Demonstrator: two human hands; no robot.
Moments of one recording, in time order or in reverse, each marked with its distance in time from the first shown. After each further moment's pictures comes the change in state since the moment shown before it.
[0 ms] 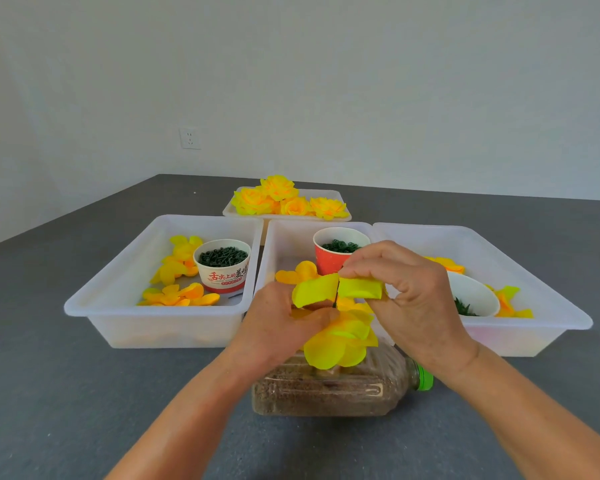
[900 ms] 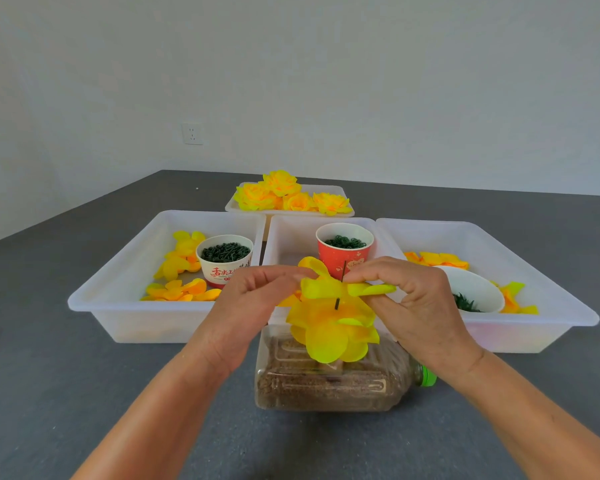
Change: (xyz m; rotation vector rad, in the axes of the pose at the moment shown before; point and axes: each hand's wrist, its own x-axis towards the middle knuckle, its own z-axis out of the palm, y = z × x) left_hand -0.007 0.014 -0.025 -0.307 0.049 -0.117; right_hand -0.012 0.009 0.004 0.224 -0.022 0.126
